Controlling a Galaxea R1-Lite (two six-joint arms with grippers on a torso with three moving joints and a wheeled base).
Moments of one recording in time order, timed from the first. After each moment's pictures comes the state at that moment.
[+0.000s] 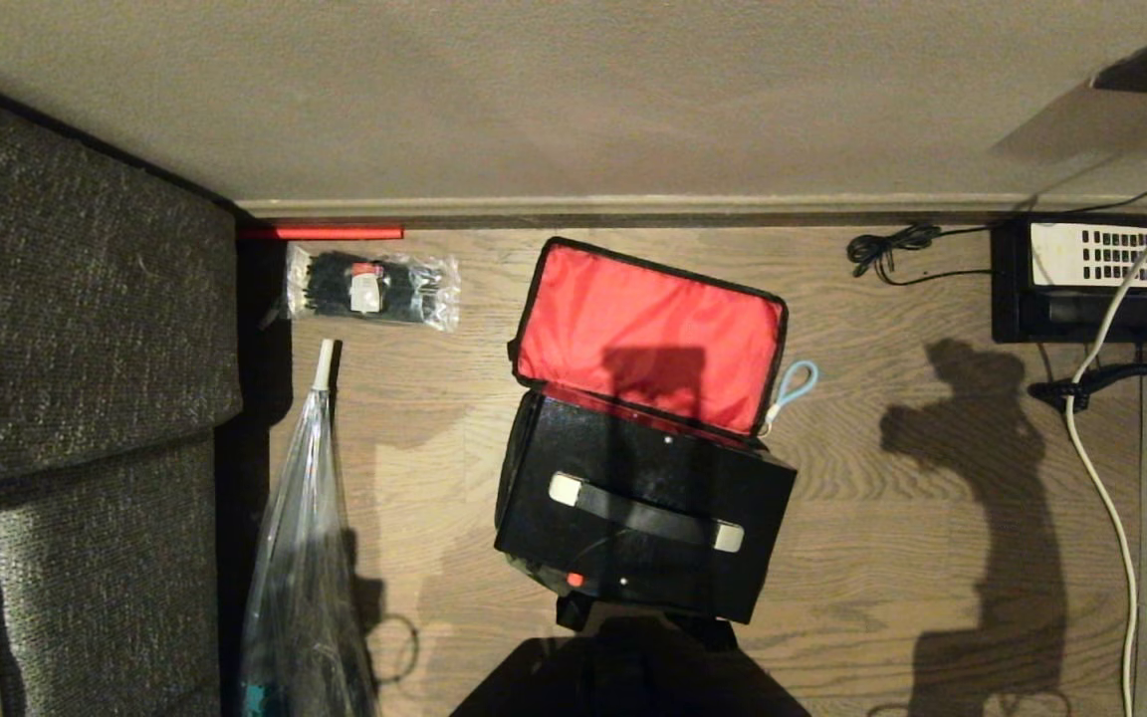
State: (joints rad) left arm 0.00 0.00 0.00 0.00 0.00 0.04; right arm 0.00 0.68 -1.04 0.72 0.40 0.21
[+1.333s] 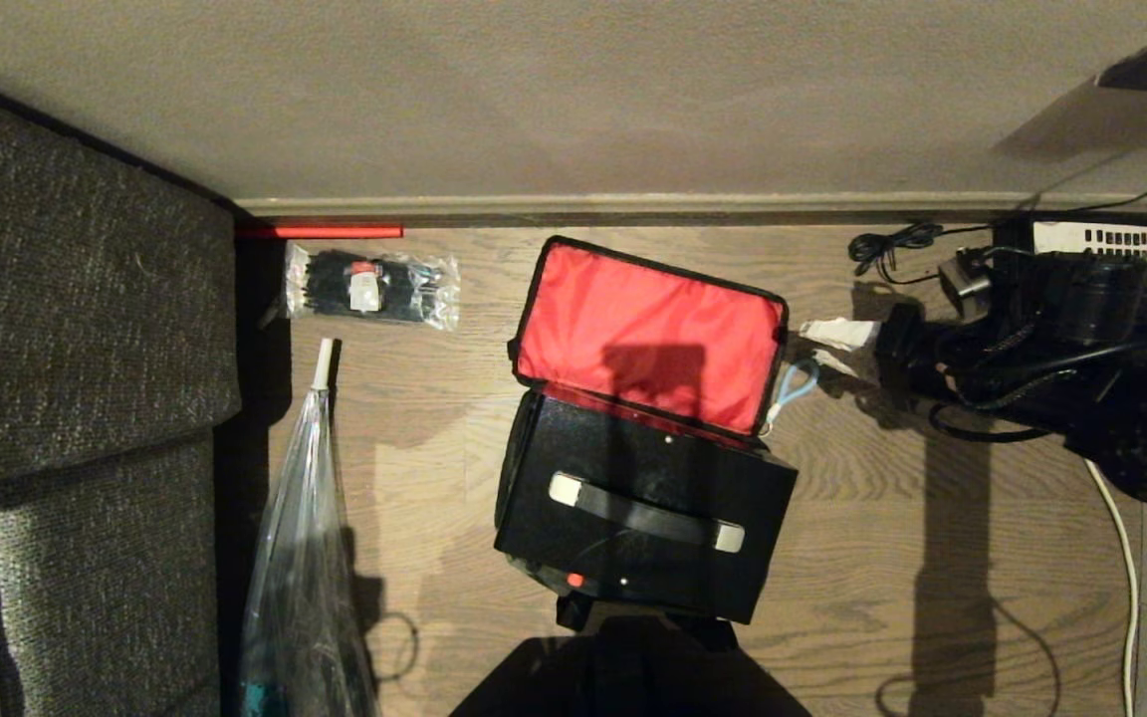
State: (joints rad) left arm 0.00 0.00 0.00 0.00 0.00 0.03; right arm 0.09 1.85 -0.90 -0.79 0.58 0.74
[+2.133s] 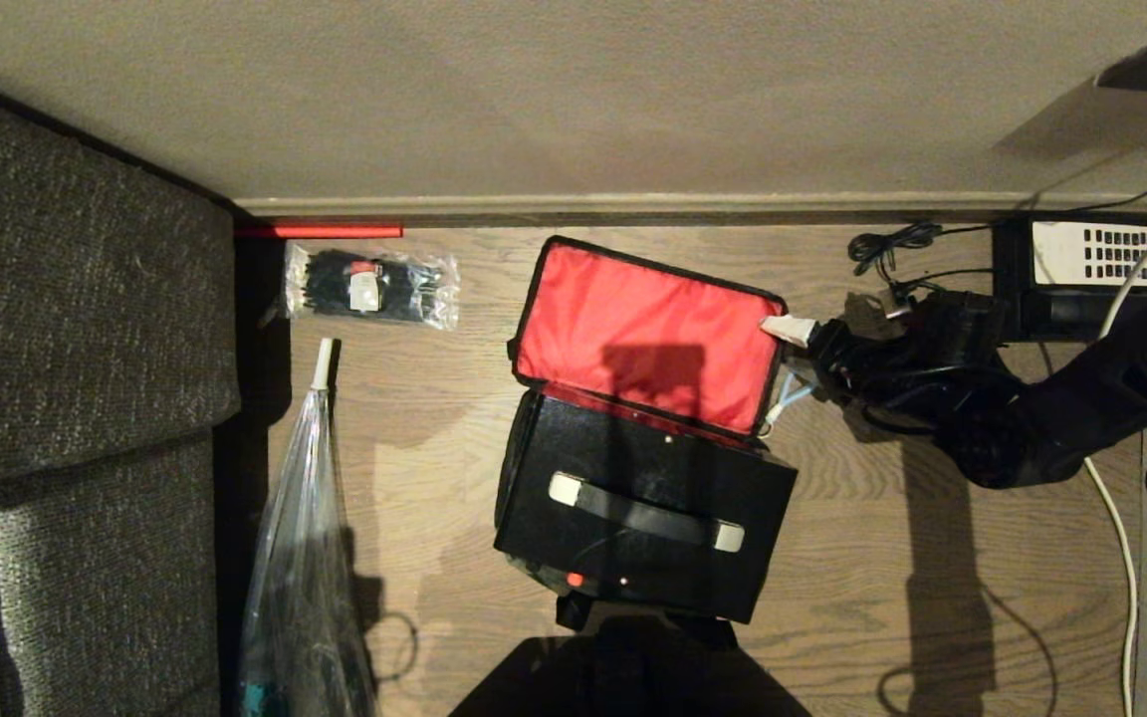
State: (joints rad) left arm 0.00 0.00 0.00 0.00 0.00 0.03; right arm 0.09 2.21 -1.13 -1.00 0.46 0.83
